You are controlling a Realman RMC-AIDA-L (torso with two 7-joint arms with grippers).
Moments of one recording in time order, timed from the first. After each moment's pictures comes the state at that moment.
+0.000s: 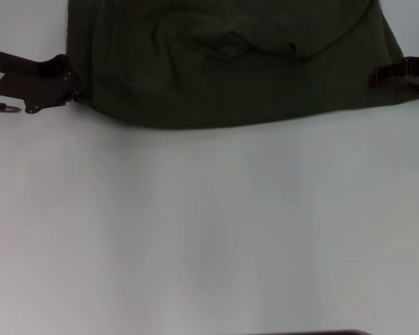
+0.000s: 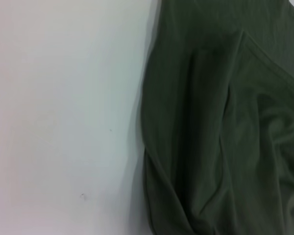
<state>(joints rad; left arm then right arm) -0.77 -1.95 -2.31 -0.57 -0.73 1.20 -2.94 0.75 1.92 -0.68 -0.57 -2.64 -1.10 2.53</state>
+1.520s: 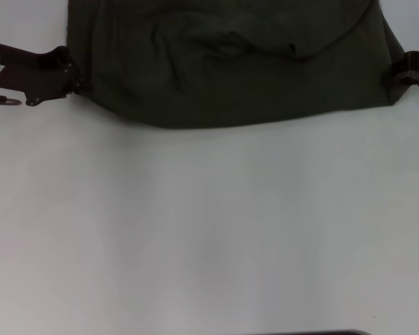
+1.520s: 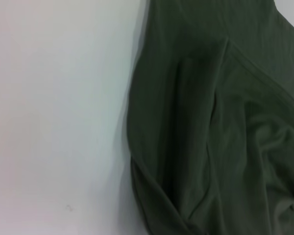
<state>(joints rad) -0.78 -1.95 -2.32 -0.60 -0.73 1.20 -2.94 0.75 1.89 -0.71 -0.57 -2.59 -1.15 2.55</state>
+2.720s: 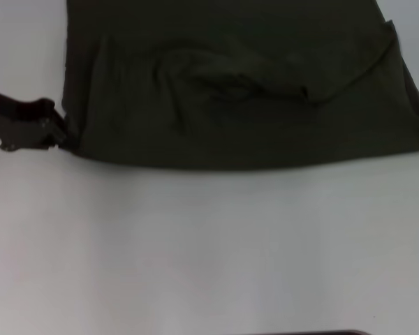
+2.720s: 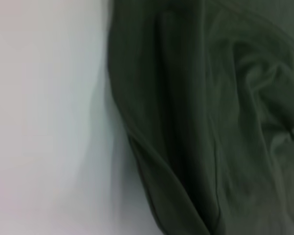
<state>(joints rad) -0.74 -1.88 -2.31 -0.61 -0.71 1.56 -2.77 0.75 1.85 -0.72 -0.65 -2.80 -1.46 2.56</state>
